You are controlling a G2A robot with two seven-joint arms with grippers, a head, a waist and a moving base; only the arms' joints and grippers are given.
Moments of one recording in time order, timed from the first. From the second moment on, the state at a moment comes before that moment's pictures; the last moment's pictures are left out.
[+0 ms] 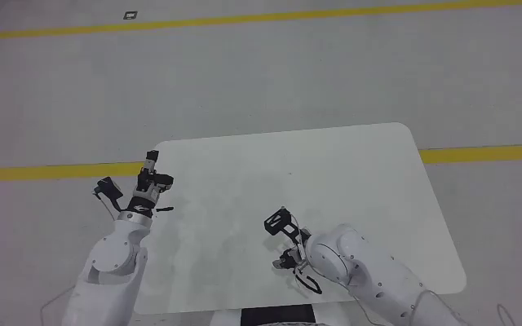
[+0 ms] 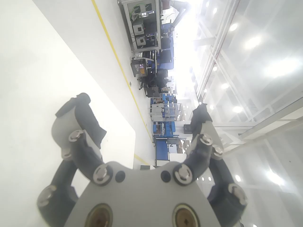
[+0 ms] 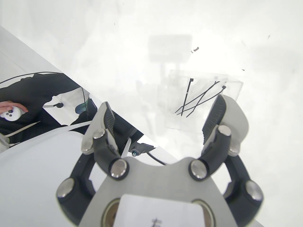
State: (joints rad) left arm 1.74 -1.14 -1.60 -1.79 -0.29 -0.07 -0.12; right arm -1.38 -1.12 0.79 -1.96 -1.04 0.20 1.31
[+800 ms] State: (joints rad) left arm 1.74 -1.14 -1.60 -1.79 -0.29 -0.07 -0.12; right arm -1.41 -1.12 0.81 -1.95 -1.03 0.18 1.23
